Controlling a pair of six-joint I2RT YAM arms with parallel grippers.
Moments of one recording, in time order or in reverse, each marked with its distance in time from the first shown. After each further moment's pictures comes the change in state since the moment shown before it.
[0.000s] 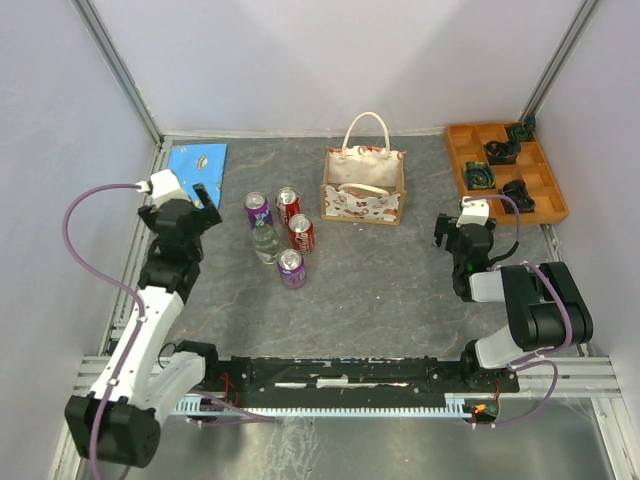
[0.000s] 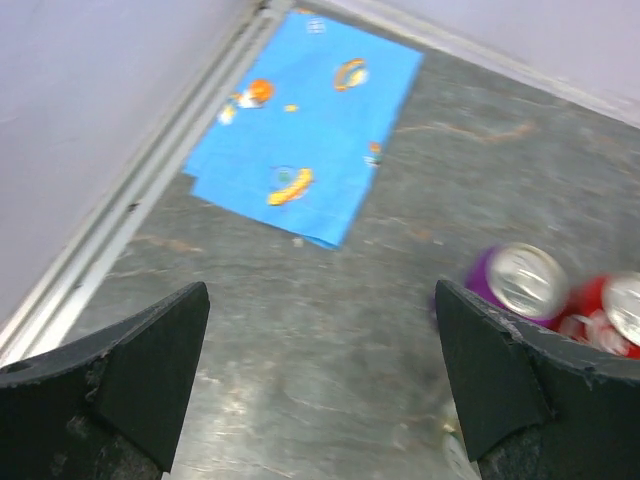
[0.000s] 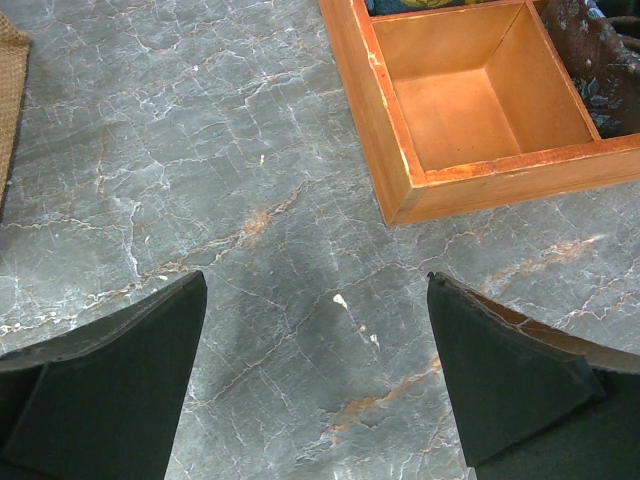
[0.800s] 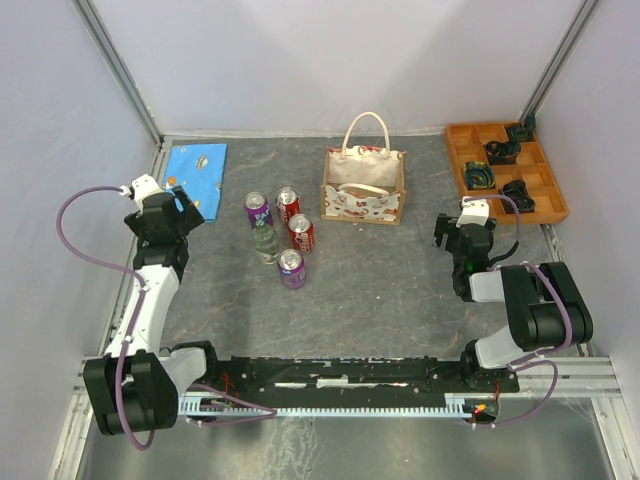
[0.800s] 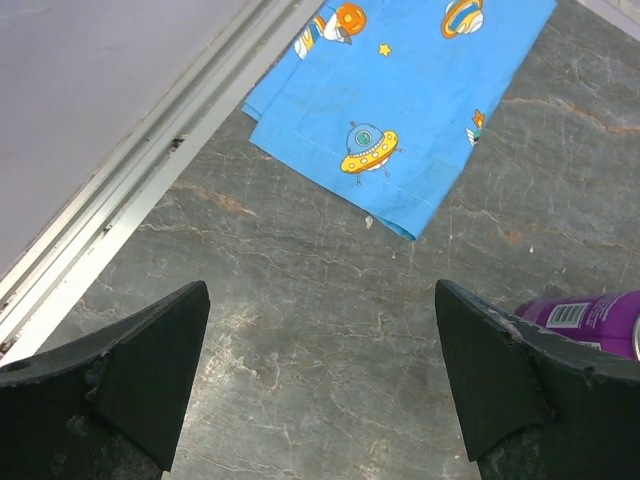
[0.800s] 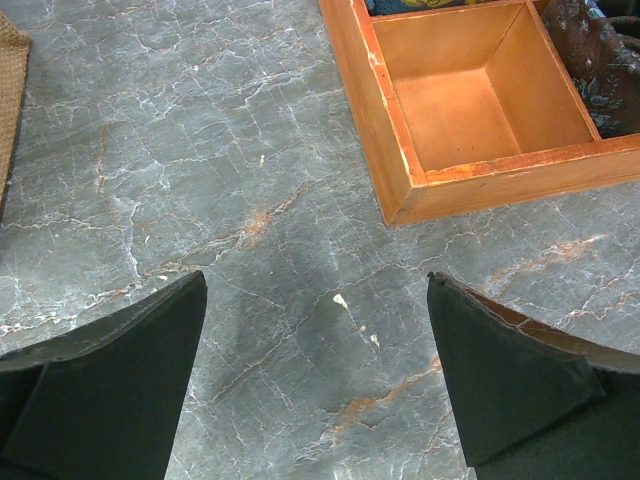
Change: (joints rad) left arm 0.310 0.201 -0.005 0.015 0.160 -0.073; right arm 0.000 0.000 0.000 0.000 0.000 0.000
